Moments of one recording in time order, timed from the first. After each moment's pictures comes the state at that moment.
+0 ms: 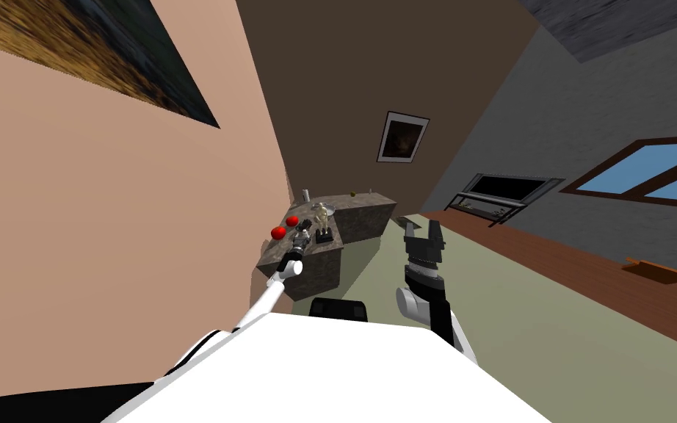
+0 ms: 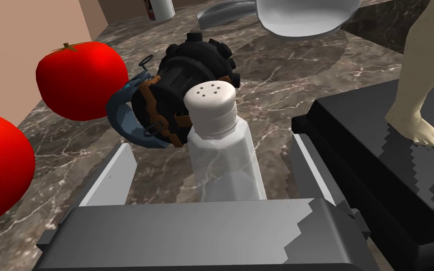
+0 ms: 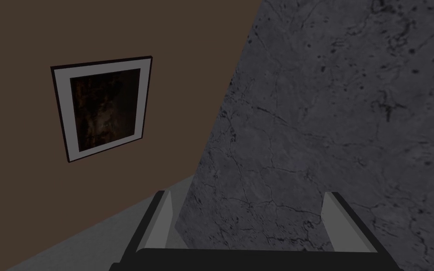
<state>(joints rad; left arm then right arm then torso) -0.08 0.23 -0.08 -1.20 0.69 -0.32 1.07 0.46 0.04 -0.04 -2.20 0.03 -0.61 -0.08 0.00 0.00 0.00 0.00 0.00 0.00</state>
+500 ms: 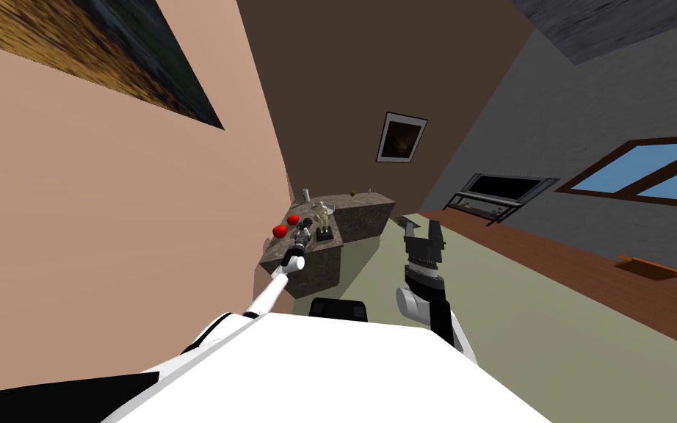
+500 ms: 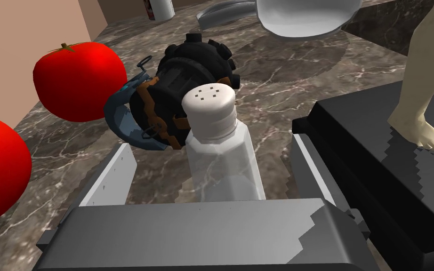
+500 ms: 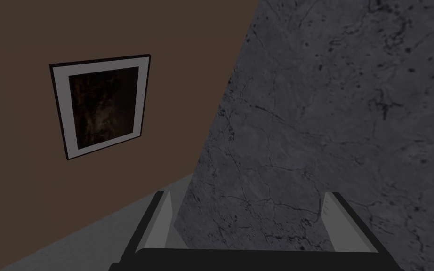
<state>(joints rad) -0.18 0.23 -0.06 -1.06 0.63 -0.34 1.13 0.46 0.04 -0.04 -2.20 0.03 -0.61 -0.08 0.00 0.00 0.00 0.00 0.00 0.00</state>
